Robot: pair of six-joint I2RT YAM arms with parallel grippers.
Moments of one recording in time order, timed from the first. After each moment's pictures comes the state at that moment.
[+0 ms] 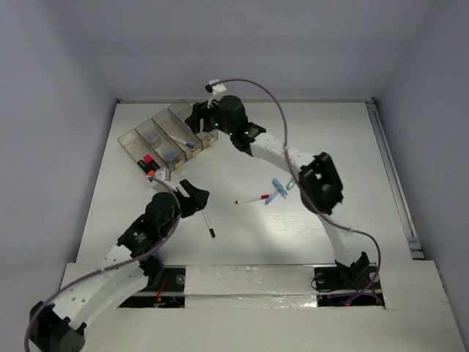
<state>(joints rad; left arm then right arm) -0.58 0.53 0.36 -0.18 -0.22 -0.84 0.74 2.40 2.14 0.13 -0.13 0.30</state>
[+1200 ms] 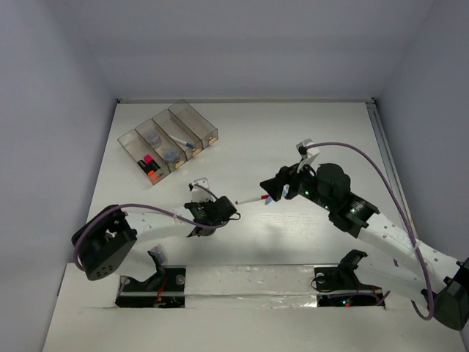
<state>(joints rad) -0.99 1.38 0.61 -0.47 -0.67 -1.17 0.73 0.91 0.70 0.00 -0.10 0.41</state>
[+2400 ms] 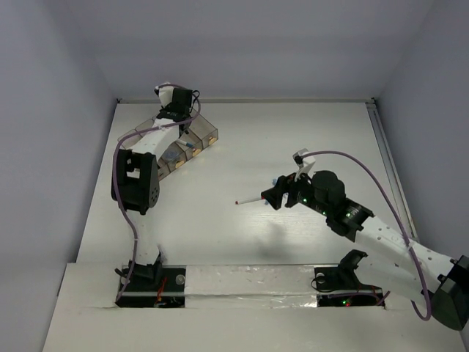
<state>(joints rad) -0.23 2.00 1.62 -0.30 -0.48 -0.65 0.73 0.89 0.60 0.02 -0.10 0.40</state>
